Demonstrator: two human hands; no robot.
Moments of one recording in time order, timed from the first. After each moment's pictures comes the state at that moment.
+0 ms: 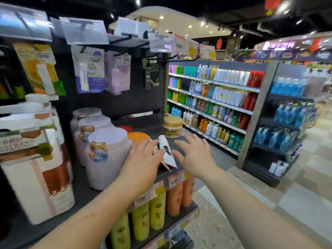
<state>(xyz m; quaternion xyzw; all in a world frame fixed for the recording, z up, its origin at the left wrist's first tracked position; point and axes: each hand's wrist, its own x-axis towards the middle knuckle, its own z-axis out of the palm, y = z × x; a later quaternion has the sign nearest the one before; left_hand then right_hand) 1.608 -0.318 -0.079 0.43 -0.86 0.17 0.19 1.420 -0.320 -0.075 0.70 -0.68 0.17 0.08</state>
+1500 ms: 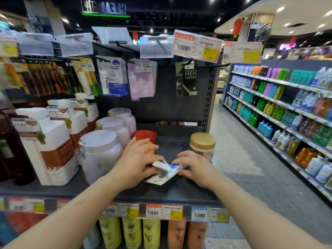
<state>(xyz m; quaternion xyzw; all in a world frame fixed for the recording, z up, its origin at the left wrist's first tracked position) 1.554 -0.365 -0.063 0.63 -0.74 0.12 0.18 1.345 -0.489 -0.092 0.94 -0.27 0.18 -0.09</state>
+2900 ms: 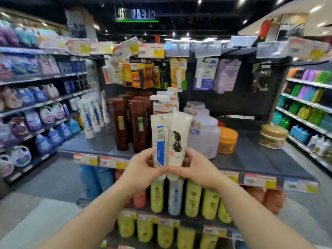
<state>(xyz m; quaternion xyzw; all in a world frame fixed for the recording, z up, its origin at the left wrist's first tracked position) 1.718 -0.116 -0.084 0.60 -0.53 -0.23 0.55 1.560 -0.228 -0.080 0.78 -0.18 0.25 -0.54</state>
